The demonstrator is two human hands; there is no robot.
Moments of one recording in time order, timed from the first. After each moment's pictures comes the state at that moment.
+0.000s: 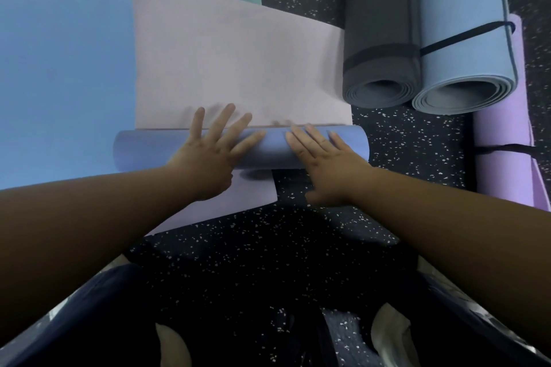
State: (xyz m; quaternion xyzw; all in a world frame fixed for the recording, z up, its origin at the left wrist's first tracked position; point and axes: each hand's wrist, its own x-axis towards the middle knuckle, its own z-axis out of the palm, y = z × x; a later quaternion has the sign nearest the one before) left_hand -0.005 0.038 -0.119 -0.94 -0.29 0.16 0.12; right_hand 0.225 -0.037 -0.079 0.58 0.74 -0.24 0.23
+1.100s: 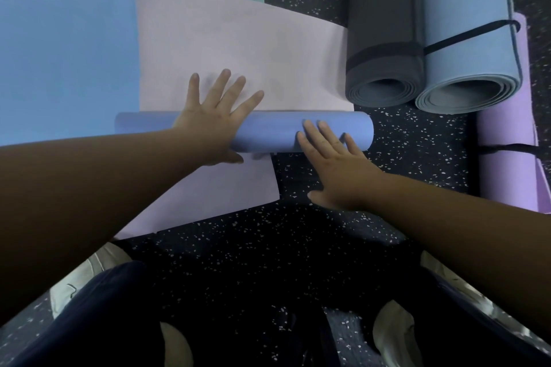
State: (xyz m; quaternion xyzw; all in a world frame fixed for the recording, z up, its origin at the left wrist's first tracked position) left_hand 0.021 0.070 -0.090 -0.90 -0.36 0.24 0.08; right_hand 0.231 -0.049 -0.072 0.61 0.72 -0.26 0.21
